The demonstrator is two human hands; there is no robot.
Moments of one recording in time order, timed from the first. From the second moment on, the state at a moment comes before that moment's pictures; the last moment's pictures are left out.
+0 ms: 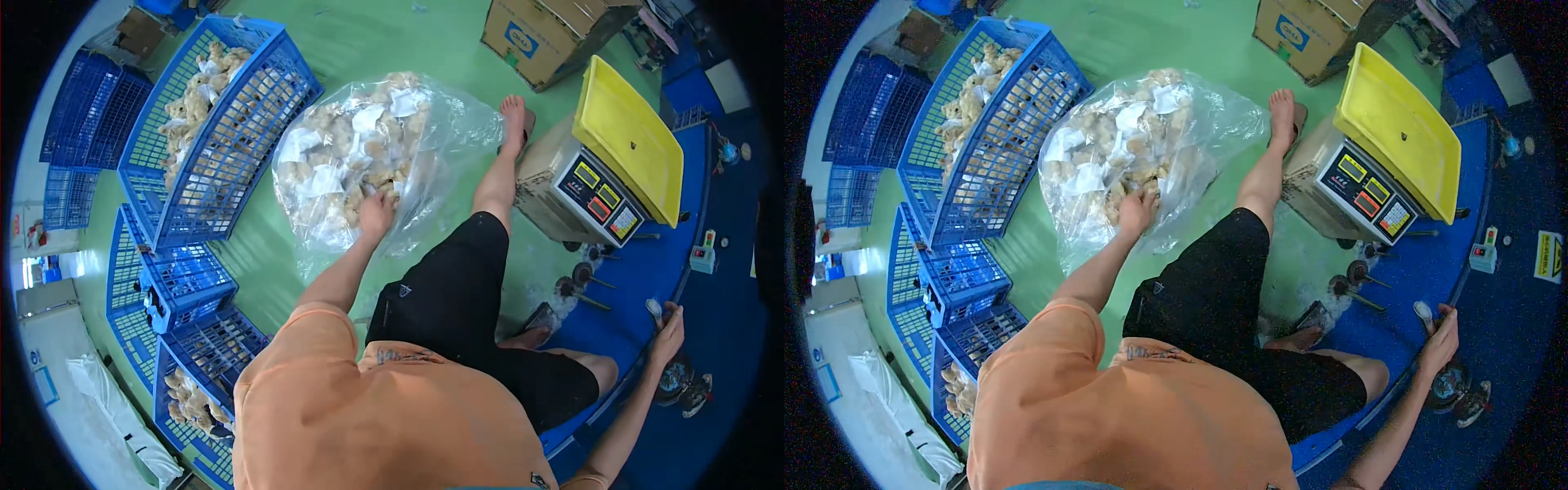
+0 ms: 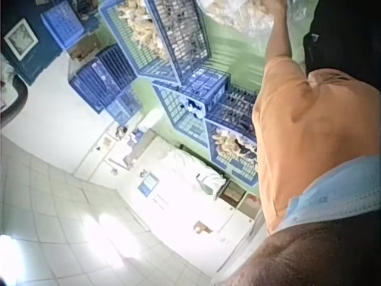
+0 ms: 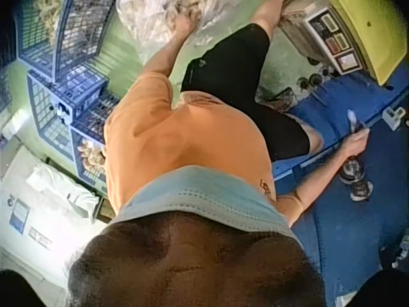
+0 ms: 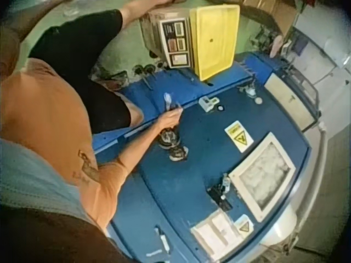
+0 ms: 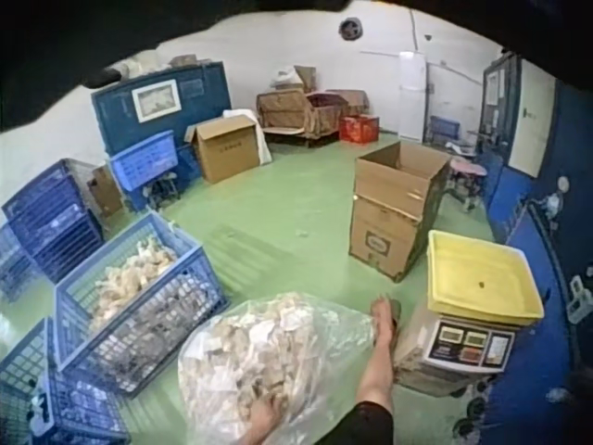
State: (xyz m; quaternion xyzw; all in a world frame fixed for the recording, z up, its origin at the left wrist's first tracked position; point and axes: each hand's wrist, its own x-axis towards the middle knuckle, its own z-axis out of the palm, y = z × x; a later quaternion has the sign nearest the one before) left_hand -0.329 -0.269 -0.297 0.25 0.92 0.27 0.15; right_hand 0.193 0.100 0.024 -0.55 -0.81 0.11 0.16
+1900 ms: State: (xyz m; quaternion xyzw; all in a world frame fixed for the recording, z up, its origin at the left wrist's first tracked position) left_hand -0.066 -0.051 -0.024 0.19 0.45 0.64 0.59; right_hand 0.093 -0.023 -0.030 -0.41 -0.85 0.12 0.32
